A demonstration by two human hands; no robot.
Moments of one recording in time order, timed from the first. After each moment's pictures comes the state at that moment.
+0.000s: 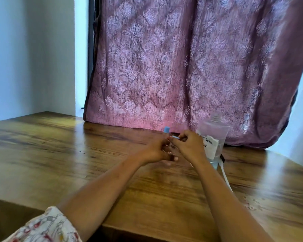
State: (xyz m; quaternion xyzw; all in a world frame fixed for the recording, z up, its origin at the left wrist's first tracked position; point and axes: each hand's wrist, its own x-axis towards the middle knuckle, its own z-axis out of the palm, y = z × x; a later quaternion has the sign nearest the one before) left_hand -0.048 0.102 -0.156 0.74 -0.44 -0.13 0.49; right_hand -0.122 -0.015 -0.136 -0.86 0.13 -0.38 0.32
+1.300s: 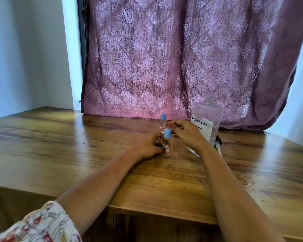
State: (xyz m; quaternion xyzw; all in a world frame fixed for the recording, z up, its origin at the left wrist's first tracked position) left_hand -0.046 0.106 -0.190 0.73 -0.39 -0.17 0.54; right_hand -0.139 -0.023 -0.140 -0.86 0.02 -0.25 0.45
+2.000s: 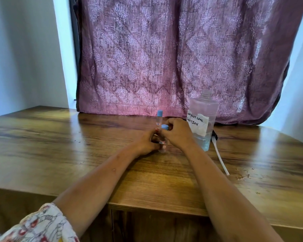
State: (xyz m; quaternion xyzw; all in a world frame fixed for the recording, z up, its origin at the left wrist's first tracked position) left_hand -0.049 0.105 -0.188 0.75 -0.39 -0.14 0.52; right_hand -0.128 -0.007 -0.150 -0.91 0.09 -0.34 0.24
